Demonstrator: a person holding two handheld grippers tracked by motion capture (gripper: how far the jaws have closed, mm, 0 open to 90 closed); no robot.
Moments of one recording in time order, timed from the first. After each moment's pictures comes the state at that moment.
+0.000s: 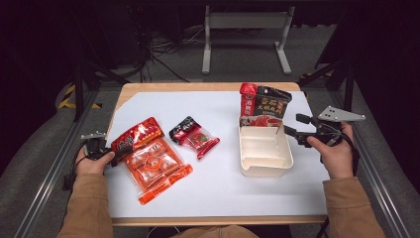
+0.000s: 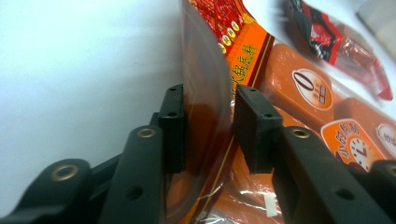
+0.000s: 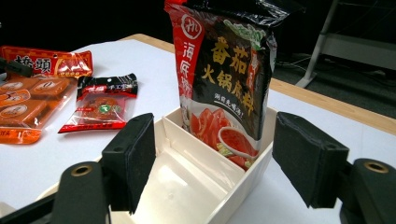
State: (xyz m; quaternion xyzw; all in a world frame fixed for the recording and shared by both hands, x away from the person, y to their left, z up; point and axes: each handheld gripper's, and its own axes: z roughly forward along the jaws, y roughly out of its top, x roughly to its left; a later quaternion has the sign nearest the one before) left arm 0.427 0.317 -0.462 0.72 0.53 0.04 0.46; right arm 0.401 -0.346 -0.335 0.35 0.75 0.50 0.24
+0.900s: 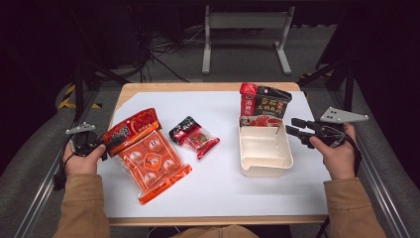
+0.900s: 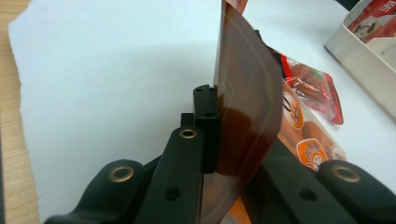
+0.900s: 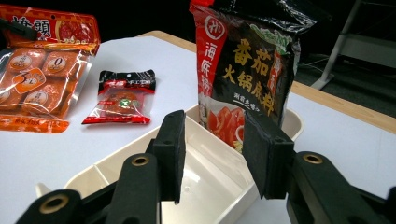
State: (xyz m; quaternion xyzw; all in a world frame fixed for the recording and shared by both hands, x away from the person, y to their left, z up) left arm 0.399 0.309 -0.387 0.72 0.51 0.11 0.47; right arm 0.392 -0.346 -0.327 0.33 0.77 0.50 0.22
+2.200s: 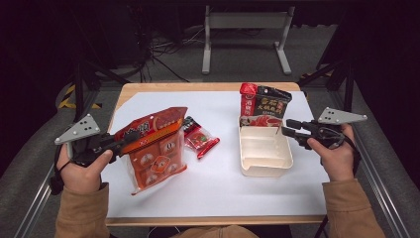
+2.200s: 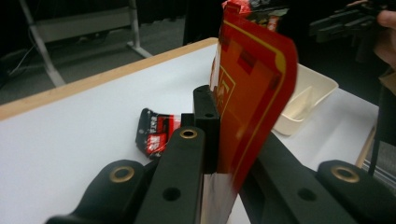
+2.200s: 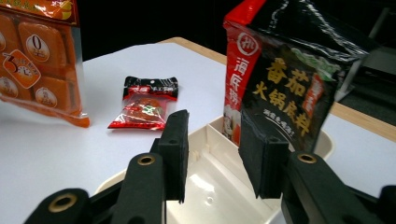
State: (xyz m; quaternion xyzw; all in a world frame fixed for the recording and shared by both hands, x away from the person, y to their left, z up) left arm 0.323 0.234 -0.279 0.76 0.31 0.16 0.54; right arm 0.384 -0.331 -0.318 0.29 0.78 0.52 0.20
